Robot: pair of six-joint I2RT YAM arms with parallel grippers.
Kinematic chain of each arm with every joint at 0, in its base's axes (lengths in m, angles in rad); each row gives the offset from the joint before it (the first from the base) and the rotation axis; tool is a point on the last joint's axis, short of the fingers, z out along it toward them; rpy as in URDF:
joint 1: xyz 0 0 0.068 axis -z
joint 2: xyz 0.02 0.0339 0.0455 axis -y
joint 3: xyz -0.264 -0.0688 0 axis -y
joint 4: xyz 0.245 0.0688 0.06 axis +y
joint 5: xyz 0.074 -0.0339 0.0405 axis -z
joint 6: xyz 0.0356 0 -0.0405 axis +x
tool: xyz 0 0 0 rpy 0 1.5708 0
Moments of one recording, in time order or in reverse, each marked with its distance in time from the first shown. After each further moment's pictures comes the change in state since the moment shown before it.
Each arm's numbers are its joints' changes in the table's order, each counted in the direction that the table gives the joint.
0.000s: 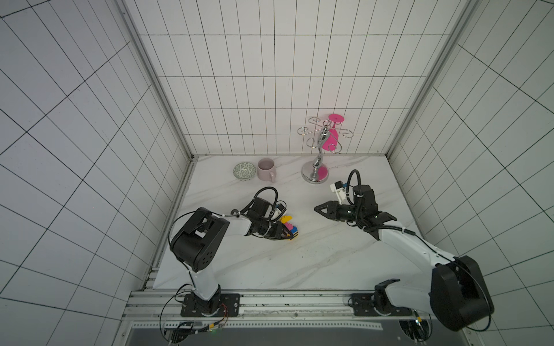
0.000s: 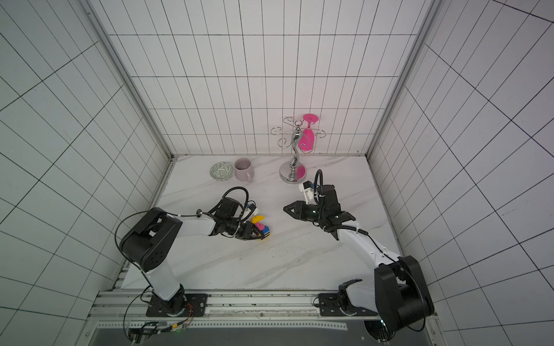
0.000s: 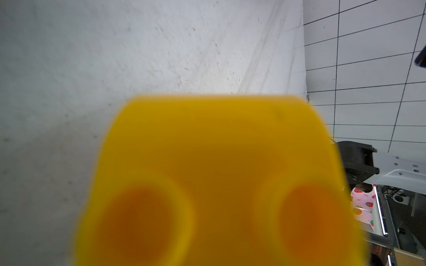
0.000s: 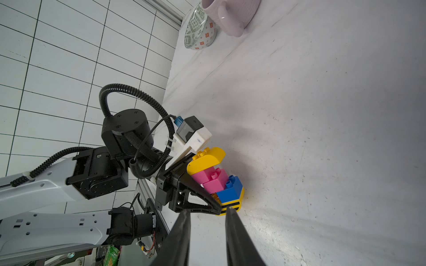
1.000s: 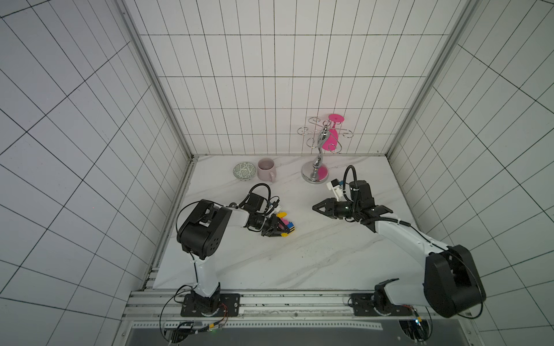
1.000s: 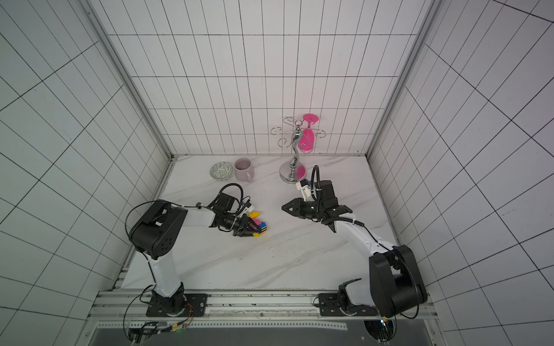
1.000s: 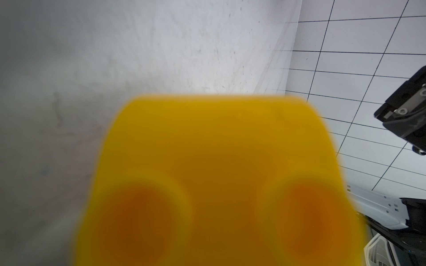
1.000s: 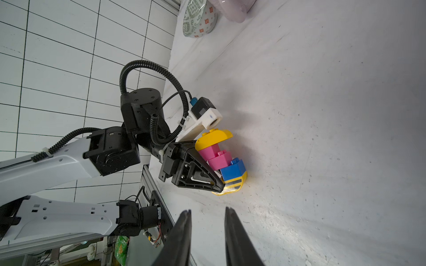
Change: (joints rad) left arm -0.097 -0.116 0.075 0.061 0.157 -0.135; right arm 0.006 -0.081 0.080 0.077 -0.052 -0.026
